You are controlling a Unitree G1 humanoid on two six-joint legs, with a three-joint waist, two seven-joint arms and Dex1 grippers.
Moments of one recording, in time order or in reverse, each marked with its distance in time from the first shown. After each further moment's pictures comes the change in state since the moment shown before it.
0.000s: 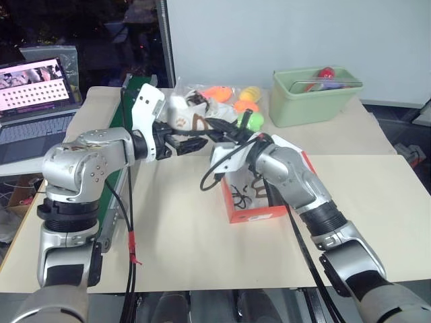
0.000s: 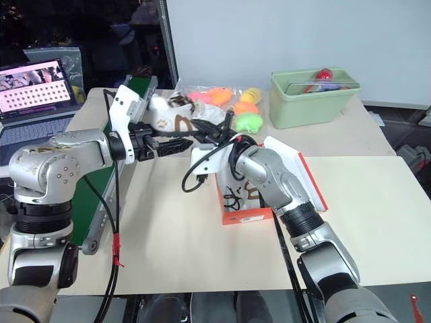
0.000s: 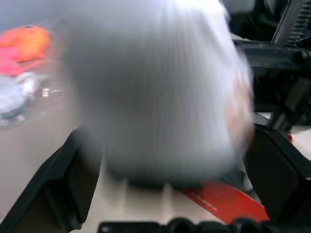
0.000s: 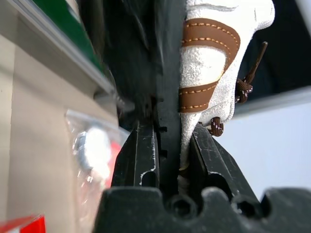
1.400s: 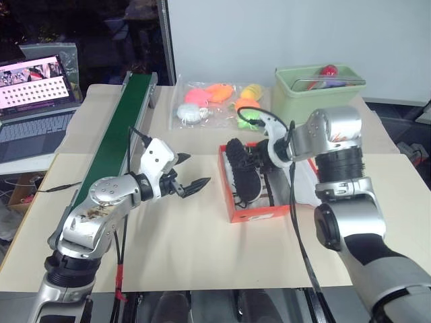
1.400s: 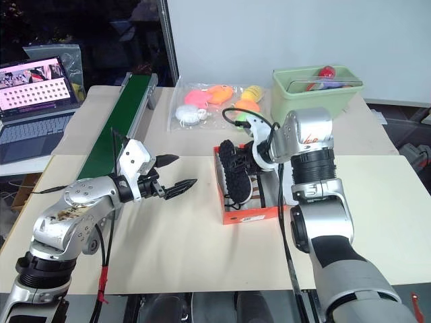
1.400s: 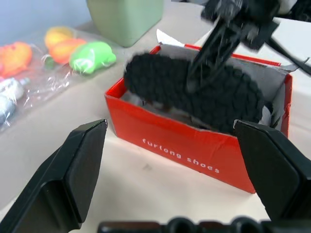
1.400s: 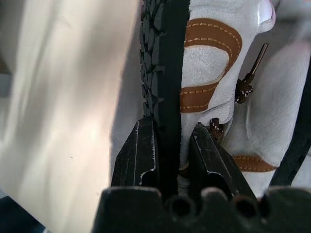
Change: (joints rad) left arm 0.380 0.024 -0.156 -0.199 0.169 -0.457 -0.085; right arm -0.324 0.045 -0.306 0.206 0.839 1.785 0.116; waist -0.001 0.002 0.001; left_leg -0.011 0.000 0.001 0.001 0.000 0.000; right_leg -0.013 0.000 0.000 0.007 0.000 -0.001
